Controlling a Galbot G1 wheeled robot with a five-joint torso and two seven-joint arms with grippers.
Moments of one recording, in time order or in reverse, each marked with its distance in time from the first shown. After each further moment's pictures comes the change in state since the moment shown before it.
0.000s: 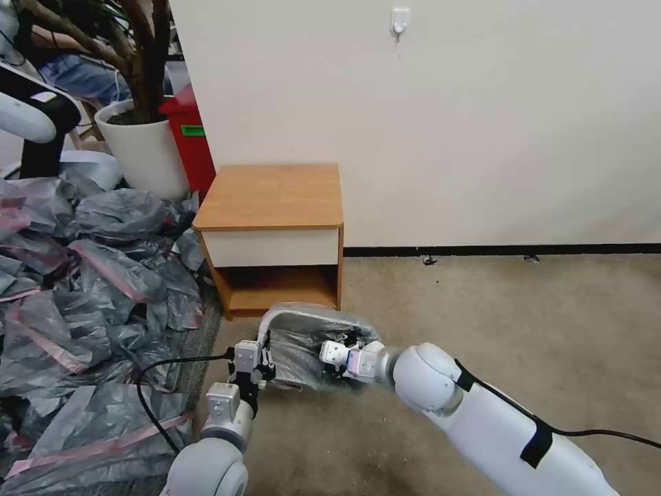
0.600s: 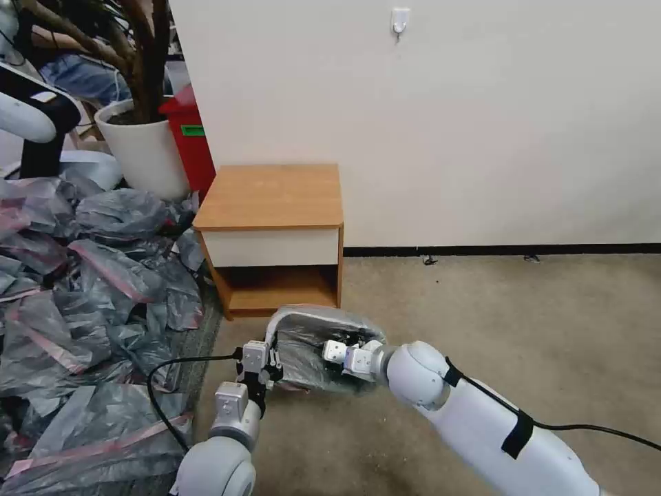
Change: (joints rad) left arm -0.006 -0.007 0.022 0.003 -0.001 0.001 -0.004; right arm 0.008 0.043 0.003 -0.107 -0.077 0.000 -0.007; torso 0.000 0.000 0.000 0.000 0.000
